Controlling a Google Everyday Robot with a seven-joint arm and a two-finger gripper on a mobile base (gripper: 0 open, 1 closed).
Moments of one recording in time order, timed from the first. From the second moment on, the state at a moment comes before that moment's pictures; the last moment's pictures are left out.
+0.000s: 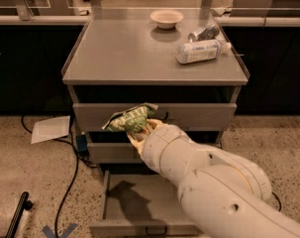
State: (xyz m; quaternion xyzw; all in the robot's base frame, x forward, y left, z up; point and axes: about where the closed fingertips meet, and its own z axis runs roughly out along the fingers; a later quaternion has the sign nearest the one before) arm 0.471 0.019 0.829 -0.37 0.75 0.06 0.55
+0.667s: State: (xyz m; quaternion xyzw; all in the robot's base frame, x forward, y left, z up) arm 0.546 0.031 0.859 -0.43 0.71 0.07 0.55
